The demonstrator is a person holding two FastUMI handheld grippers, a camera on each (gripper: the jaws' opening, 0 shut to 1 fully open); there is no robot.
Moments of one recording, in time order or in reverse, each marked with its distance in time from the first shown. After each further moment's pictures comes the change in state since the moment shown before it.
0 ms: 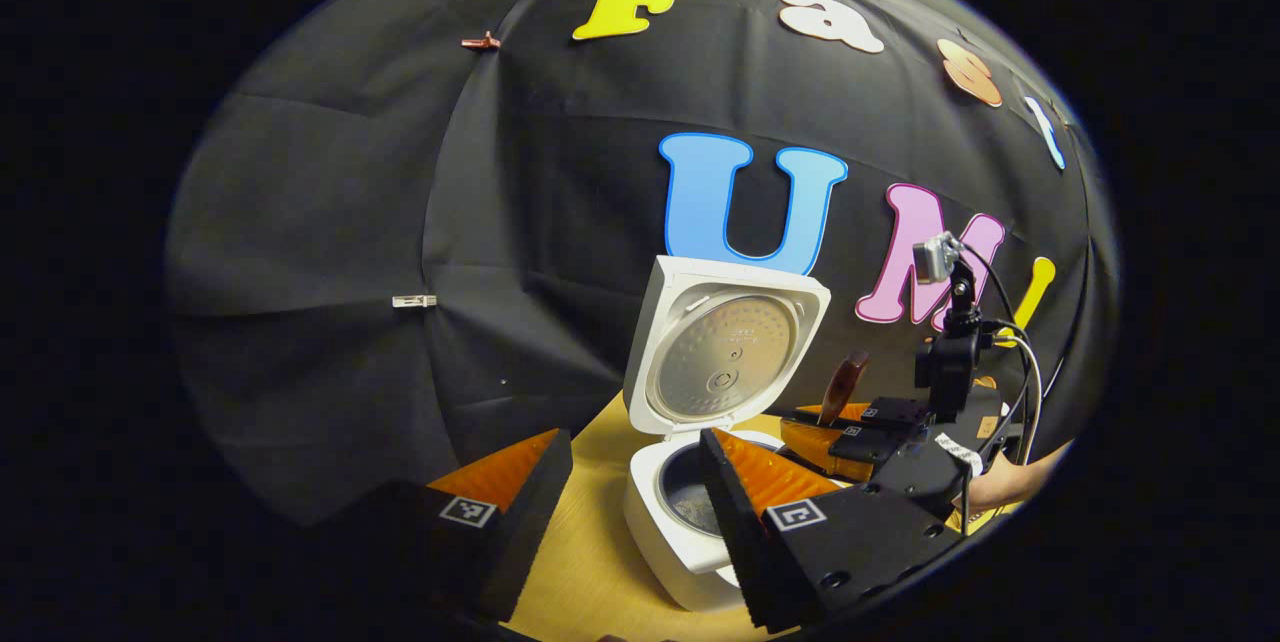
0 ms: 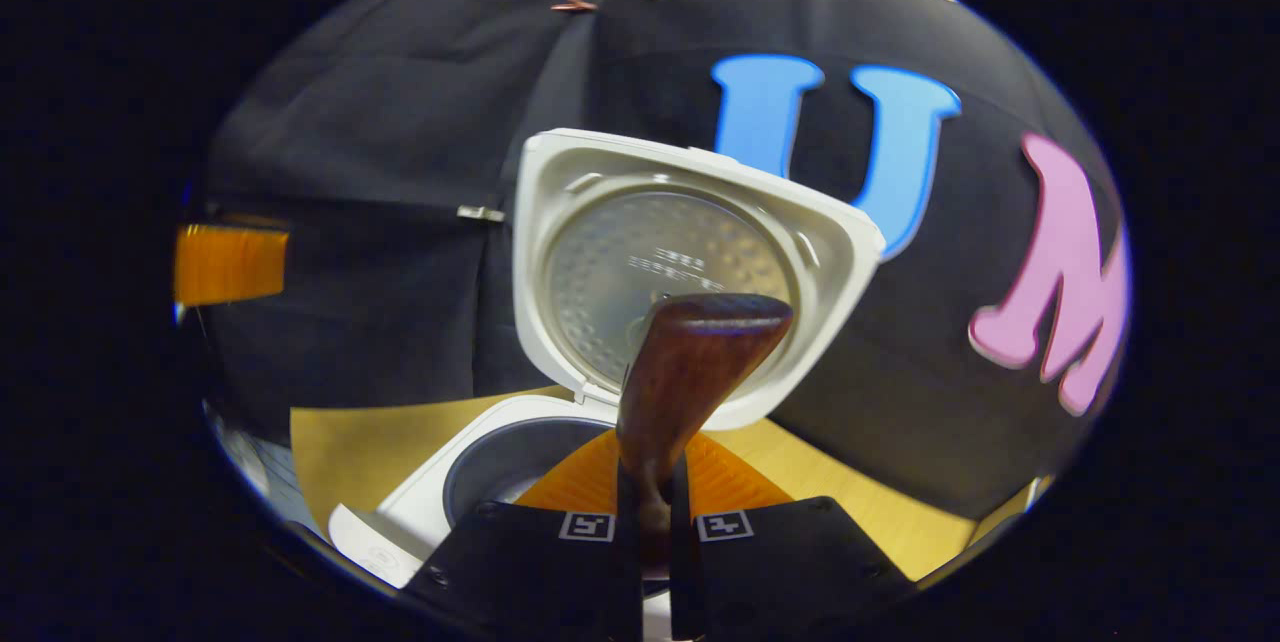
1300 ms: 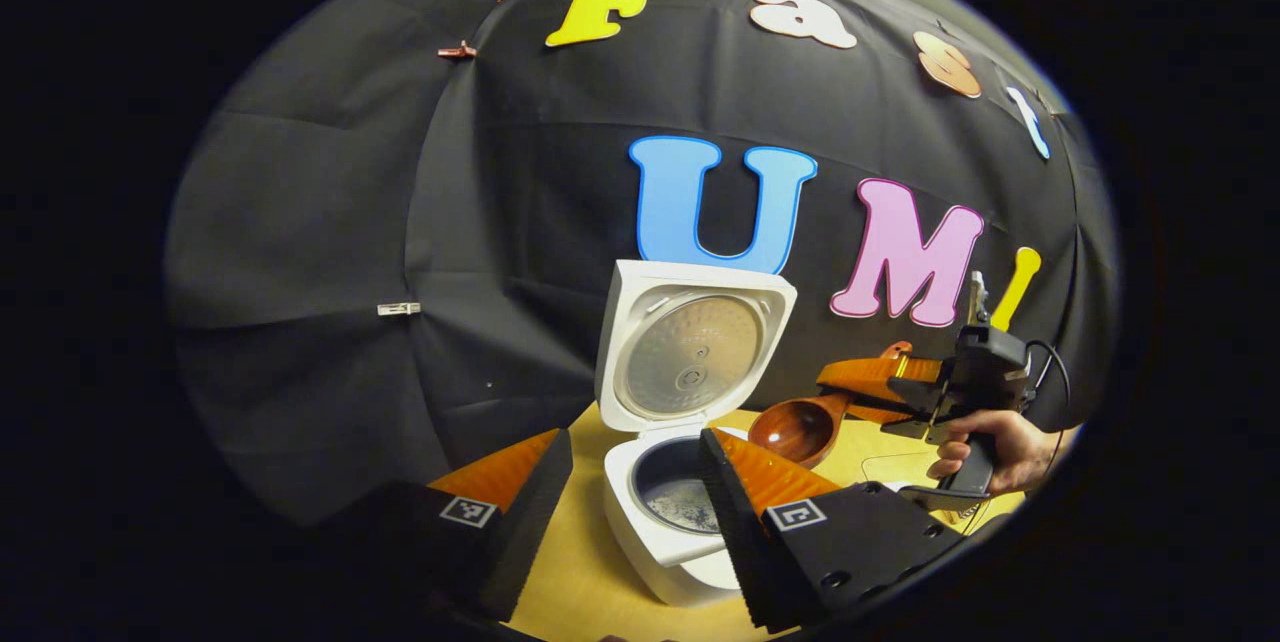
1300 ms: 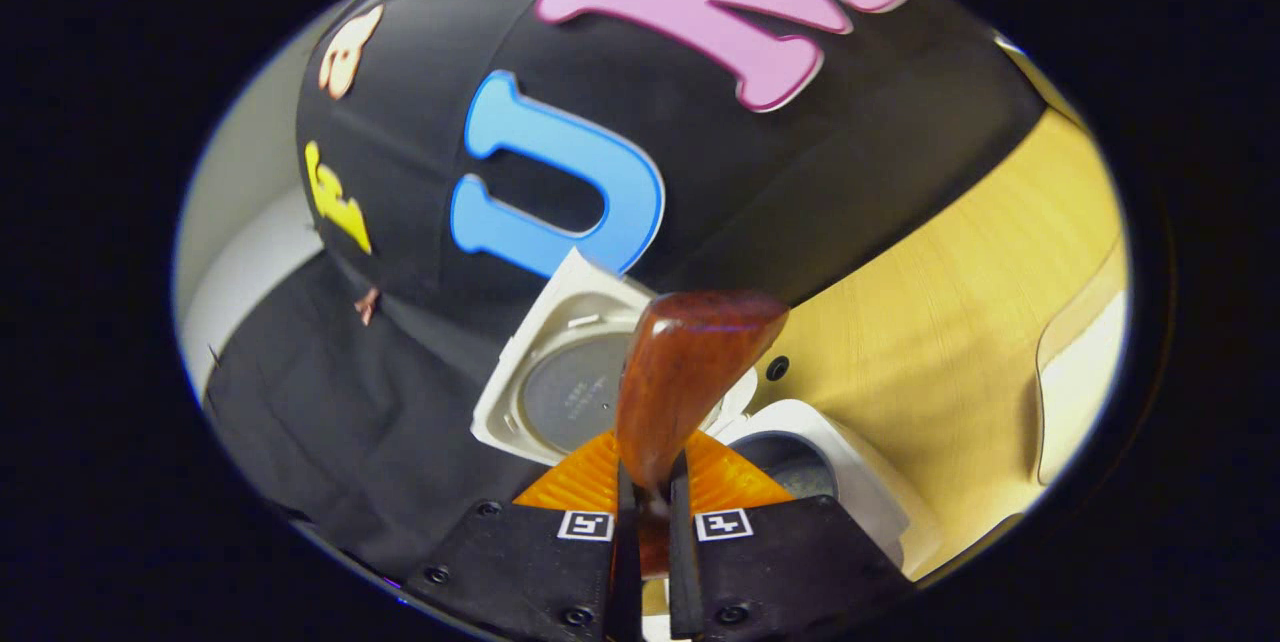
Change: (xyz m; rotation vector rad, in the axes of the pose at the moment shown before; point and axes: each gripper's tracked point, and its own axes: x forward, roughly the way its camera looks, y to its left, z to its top) left arm -0.015 -0.040 0.004 0.041 -0.002 -0.052; right arm -0.061 -0.097 0.002 1.444 -0.157 0.021
